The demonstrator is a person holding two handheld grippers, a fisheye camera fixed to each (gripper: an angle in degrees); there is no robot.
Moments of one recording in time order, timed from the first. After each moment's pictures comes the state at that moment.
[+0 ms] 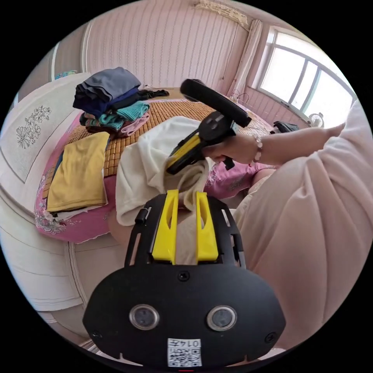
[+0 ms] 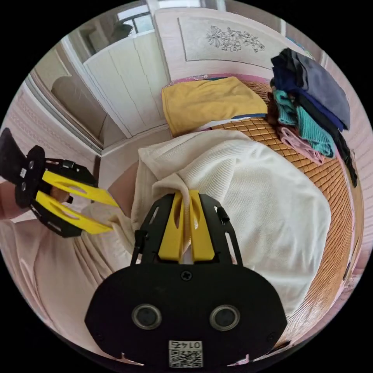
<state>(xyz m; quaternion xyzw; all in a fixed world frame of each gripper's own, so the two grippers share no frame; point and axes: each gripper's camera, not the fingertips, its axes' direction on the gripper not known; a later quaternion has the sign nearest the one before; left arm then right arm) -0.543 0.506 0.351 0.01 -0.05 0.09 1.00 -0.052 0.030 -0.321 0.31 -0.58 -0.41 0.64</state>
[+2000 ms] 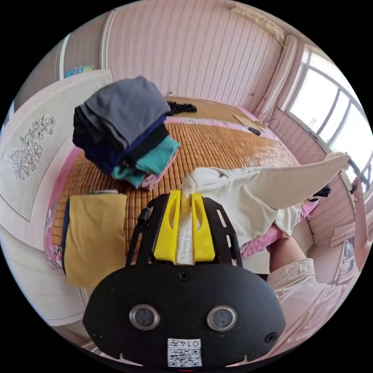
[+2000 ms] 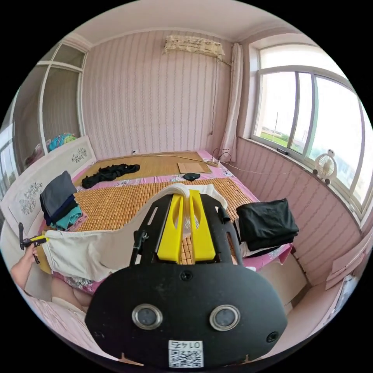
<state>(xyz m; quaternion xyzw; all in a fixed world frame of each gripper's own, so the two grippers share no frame) -0.601 0.289 0.363 0.05 -0.08 0.04 0.99 0.502 0.191 0.013 0.28 -0.41 0.33 0.81</state>
